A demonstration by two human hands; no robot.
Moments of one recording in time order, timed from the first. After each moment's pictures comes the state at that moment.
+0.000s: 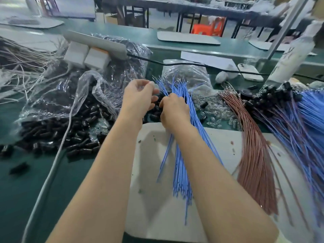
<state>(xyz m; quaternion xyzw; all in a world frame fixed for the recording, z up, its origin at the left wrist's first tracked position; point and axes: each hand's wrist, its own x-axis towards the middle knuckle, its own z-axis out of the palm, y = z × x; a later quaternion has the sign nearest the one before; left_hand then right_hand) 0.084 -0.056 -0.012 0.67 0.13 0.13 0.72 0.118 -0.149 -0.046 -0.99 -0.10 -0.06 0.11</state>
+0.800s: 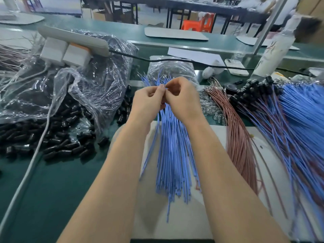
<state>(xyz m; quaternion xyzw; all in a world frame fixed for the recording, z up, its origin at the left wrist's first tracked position) 0.090 -0.106 -0.029 0.69 0.05 0.07 0.72 0.102 -0.202 -0.016 -0.84 -0.07 -0.13 0.52</state>
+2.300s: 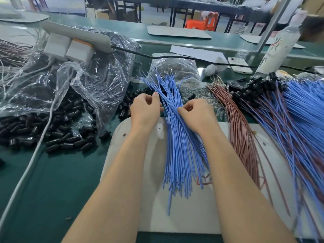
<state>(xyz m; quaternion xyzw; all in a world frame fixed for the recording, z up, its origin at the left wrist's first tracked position) 0.091 -0.107 -0.064 0.75 0.15 0.14 0.63 0.085 -0.238 -0.039 -0.95 0.01 -0.05 0.30</state>
